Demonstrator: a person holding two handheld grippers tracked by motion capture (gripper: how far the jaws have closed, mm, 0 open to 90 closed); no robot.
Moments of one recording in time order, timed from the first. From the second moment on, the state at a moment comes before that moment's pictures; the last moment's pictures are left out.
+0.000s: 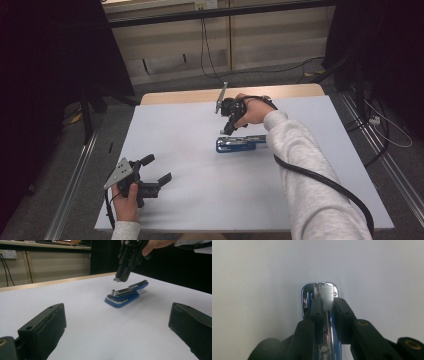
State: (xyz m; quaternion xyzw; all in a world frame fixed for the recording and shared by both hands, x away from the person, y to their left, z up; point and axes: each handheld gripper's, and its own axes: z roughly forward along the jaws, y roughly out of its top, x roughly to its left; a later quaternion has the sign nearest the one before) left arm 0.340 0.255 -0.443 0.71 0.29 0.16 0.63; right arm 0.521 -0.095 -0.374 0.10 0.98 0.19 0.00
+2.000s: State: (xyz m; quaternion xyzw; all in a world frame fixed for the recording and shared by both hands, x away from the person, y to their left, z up) left arm 0.340 0.254 -0.444 0.71 0.28 0.16 0.62; right arm 0.520 -0.087 -0.396 0.08 0.98 0.19 -0.01
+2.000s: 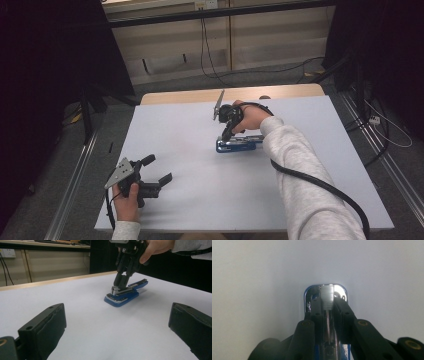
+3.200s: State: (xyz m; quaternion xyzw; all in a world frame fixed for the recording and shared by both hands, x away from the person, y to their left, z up) left arm 0.343 0.251 -0.444 0.72 0.29 0.15 0.62; right arm 0.514 -0.106 -0.390 0.14 0.96 0.23 0.01
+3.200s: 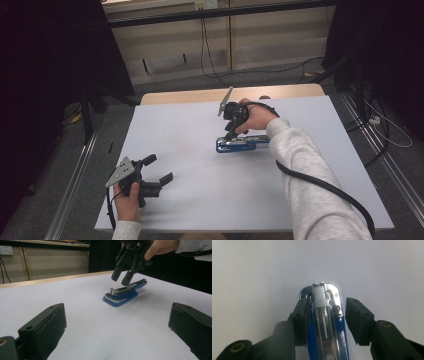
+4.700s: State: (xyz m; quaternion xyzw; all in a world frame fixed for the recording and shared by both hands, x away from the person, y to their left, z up) left arm 0.387 0.176 -0.439 0.76 0.29 0.10 0.58; right arm 0.427 -0.246 -0.414 0.37 0.86 0.31 0.15
